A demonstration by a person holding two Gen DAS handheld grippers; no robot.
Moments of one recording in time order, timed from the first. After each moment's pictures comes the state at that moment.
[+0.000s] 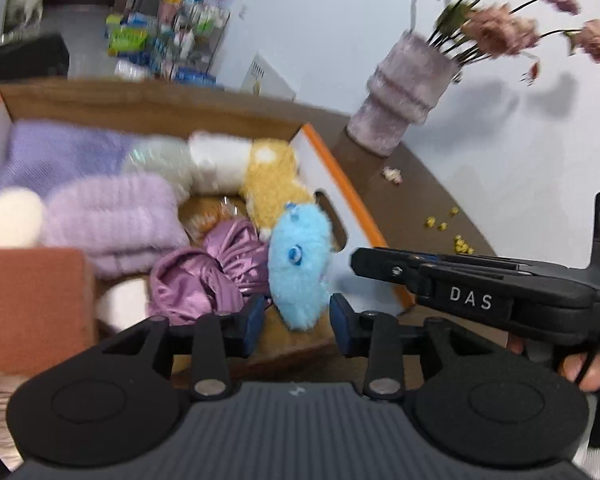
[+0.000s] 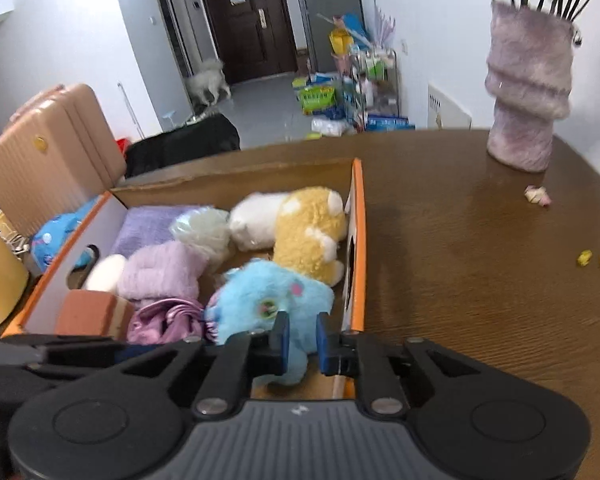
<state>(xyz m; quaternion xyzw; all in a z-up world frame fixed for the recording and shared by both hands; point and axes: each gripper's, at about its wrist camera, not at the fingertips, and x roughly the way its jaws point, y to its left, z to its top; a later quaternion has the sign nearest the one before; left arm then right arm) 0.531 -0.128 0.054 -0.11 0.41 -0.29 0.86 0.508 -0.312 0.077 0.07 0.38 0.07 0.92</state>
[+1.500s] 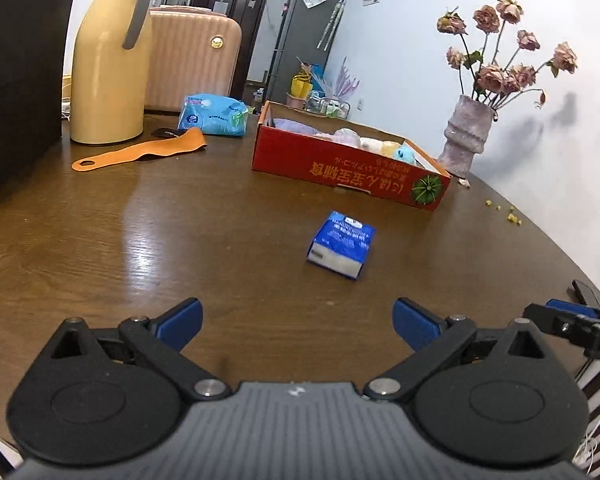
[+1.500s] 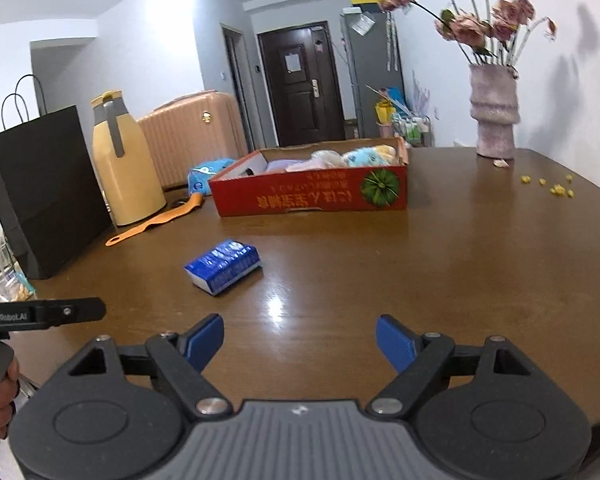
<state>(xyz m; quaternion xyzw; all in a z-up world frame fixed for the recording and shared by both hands) 0.163 0.024 0.035 -0.10 0.30 -0.08 0.95 0.145 -0.262 0.037 0.06 0.27 0.14 0.95</state>
